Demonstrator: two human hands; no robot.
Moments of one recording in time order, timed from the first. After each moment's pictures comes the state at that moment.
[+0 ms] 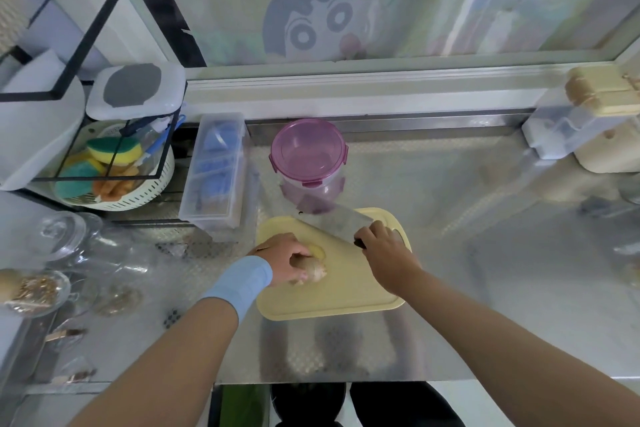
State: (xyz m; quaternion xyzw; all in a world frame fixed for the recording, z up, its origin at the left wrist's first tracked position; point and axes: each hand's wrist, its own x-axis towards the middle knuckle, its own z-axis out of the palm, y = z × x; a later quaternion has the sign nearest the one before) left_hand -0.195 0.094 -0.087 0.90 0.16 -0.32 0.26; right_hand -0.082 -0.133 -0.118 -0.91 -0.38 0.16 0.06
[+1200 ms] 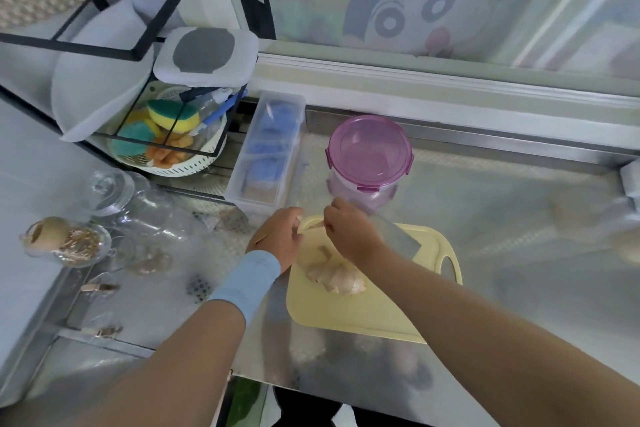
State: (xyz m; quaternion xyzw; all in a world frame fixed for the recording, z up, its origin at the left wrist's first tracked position) left_hand -0.221 0.145 -0.094 0.87 0.37 -0.08 0.33; right_hand -0.088 0.030 -0.117 -0.83 -0.52 0.16 0.13
